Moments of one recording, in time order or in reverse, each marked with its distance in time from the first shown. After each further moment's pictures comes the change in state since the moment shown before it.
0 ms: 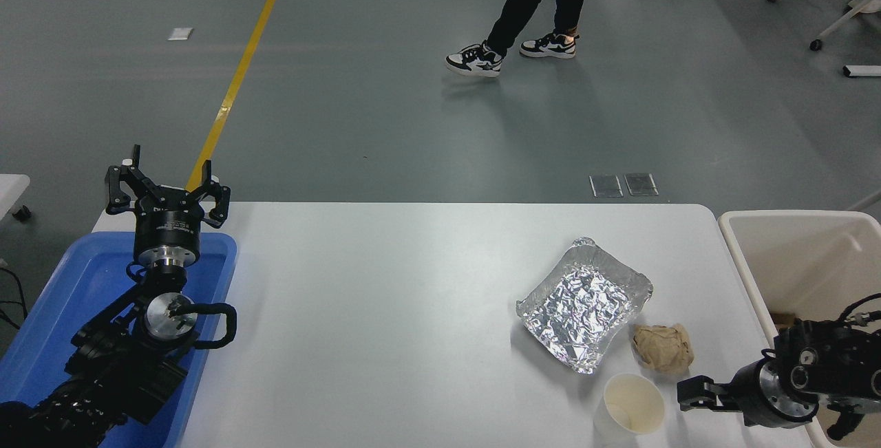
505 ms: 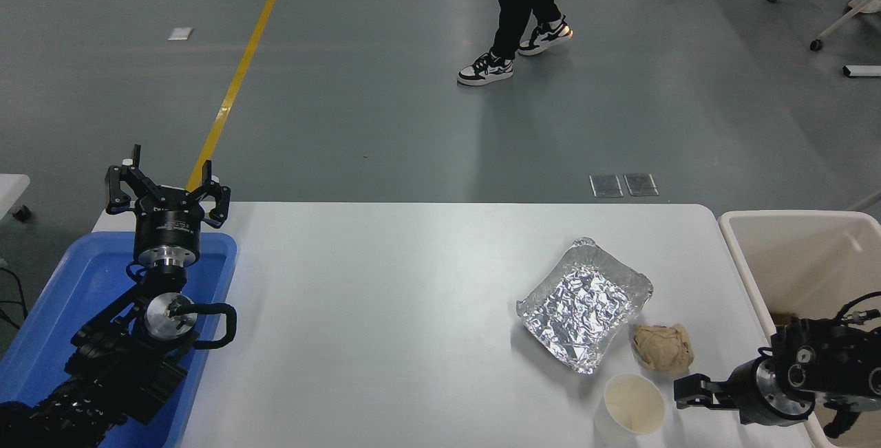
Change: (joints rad) left arm 0.000 0.001 0.001 0.000 0.002 0.000 0.002; right arm 0.012 0.008 0.003 0.001 0.001 0.003 0.000
